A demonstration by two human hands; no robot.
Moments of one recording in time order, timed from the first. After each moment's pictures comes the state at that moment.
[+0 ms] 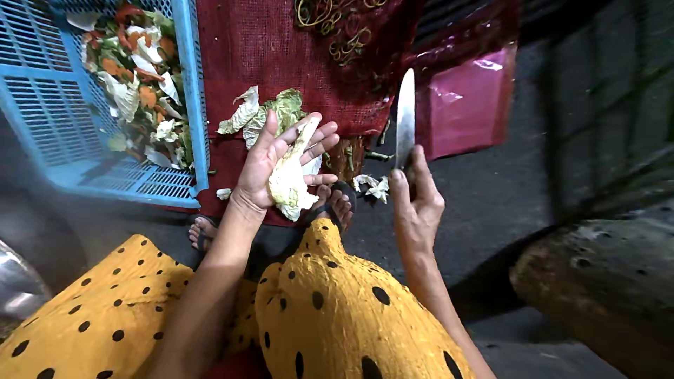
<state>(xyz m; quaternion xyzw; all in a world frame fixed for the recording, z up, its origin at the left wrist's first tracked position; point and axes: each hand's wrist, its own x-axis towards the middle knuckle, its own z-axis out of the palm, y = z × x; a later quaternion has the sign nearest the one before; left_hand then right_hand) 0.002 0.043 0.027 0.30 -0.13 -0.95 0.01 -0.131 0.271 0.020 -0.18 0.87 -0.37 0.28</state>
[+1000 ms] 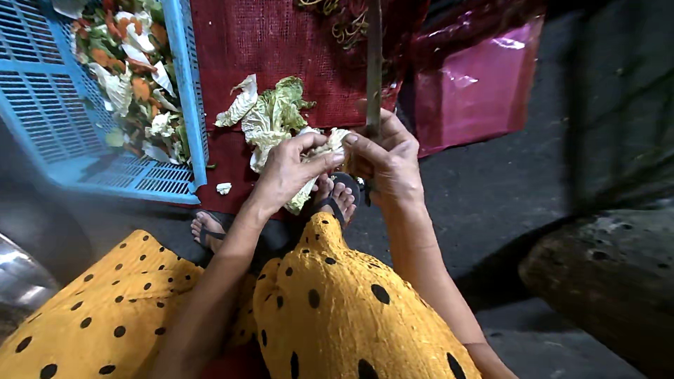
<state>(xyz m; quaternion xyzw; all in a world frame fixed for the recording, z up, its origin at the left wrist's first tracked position) -0.013 0.061 0.042 0.39 -0.57 -0.72 -0.07 -0.144 0.192 0.013 -0.03 0.59 -0.63 0.49</state>
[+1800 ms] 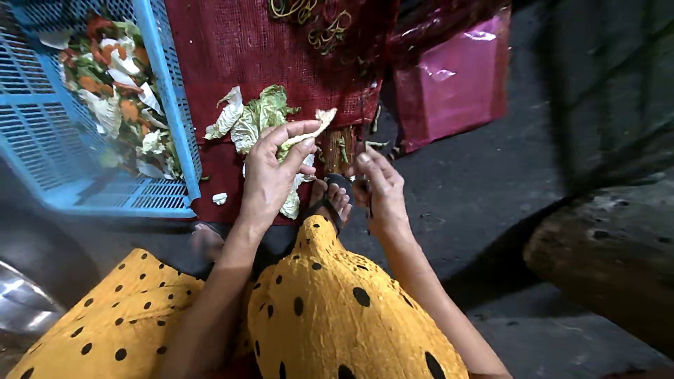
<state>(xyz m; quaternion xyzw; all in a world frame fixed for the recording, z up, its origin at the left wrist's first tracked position) -0.020 0.065 0.077 0.43 -0.58 -0.69 0.03 -0.116 0.243 0.011 0.07 0.69 -0.54 0.48</state>
